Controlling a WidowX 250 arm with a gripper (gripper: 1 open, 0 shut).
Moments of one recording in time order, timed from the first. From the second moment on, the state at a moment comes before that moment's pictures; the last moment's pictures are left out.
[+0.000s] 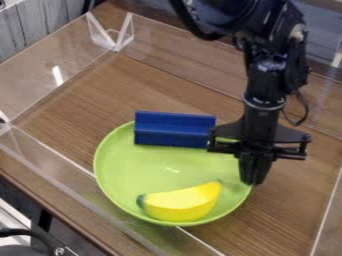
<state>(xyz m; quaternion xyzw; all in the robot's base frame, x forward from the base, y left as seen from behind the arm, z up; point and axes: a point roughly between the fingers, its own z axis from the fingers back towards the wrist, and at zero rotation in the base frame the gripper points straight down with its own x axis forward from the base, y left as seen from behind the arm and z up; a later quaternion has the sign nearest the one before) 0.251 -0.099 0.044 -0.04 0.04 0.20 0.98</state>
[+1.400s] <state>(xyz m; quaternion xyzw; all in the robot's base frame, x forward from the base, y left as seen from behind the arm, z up) 0.331 -0.043 0.132 -0.08 0.05 0.07 0.99</state>
